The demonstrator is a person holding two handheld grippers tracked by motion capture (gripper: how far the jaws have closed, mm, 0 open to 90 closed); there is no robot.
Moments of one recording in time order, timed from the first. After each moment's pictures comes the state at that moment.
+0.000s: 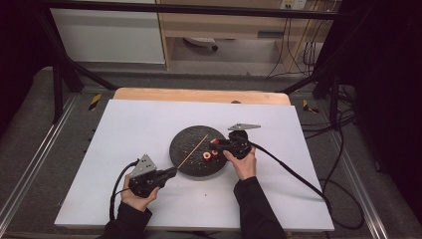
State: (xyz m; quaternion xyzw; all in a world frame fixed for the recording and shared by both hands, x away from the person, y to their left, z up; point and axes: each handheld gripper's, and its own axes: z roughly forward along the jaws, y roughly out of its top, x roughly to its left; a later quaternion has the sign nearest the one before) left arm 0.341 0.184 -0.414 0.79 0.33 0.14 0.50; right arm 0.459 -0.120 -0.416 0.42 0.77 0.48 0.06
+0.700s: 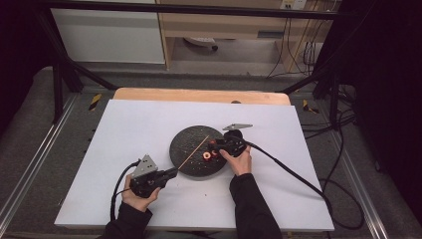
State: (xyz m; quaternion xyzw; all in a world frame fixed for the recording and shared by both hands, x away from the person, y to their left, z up) left arm 0.341 0.181 -0.415 0.79 0.33 0.14 0.50; right arm 0.482 -0.112 -0.444 0.43 0.78 0.44 0.09
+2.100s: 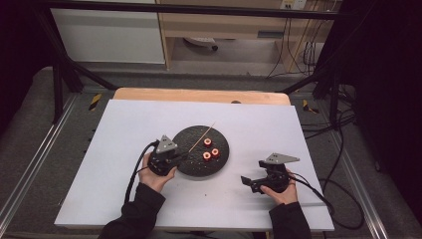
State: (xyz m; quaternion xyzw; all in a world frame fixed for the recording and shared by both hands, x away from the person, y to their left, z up) left arm 0.397 0.137 -0.400 0.80 0.37 0.16 0.44; right arm 0.374 -0.223 -0.446 0.40 0.79 0.45 0.11
